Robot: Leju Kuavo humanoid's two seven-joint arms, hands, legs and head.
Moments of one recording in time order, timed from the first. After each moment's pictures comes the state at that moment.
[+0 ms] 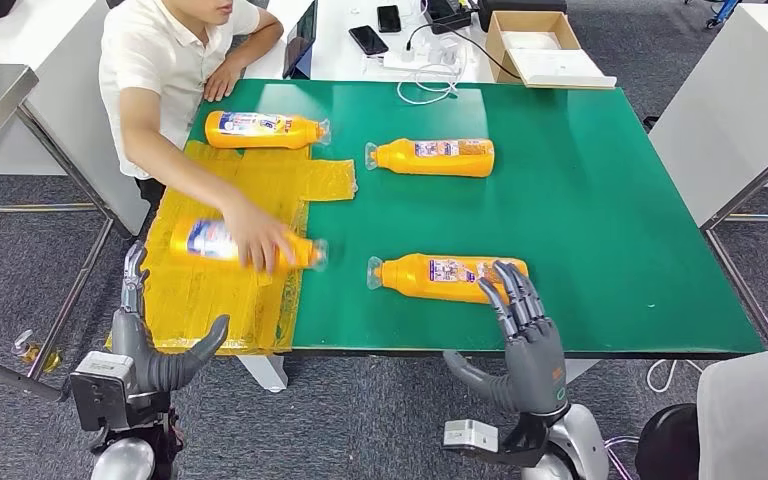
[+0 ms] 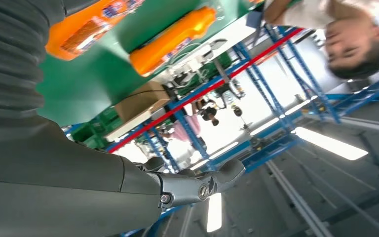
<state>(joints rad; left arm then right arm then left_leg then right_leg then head) 0.12 -0.11 -0.26 -1.71 -0.01 0.27 -0.47 0.08 -0.12 0.25 -1.54 0.69 -0.44 -0.52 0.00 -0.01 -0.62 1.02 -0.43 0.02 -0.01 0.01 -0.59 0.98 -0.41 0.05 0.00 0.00</state>
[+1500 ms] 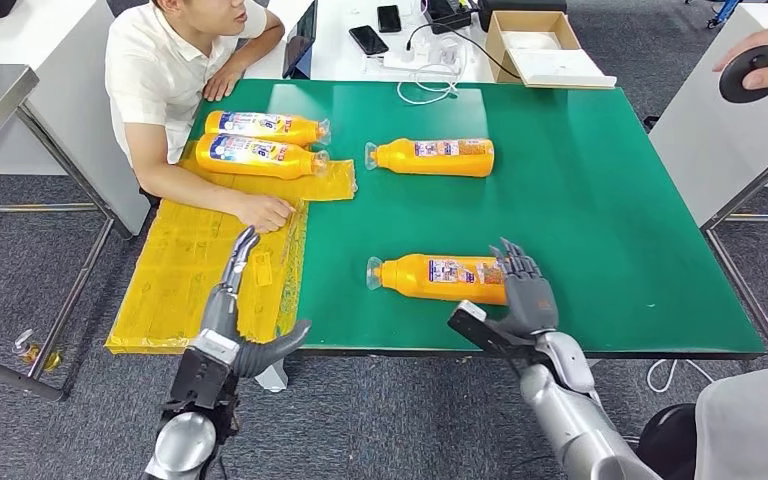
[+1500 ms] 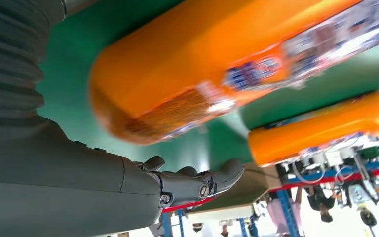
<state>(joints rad) -0.03 -0.12 -0.47 -1.56 -0.14 0.21 -0.42 -0.45 -0.07 0.10 -0.56 0.87 -0.40 -0.35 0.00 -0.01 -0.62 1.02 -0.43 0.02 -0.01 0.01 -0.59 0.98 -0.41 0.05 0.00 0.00</state>
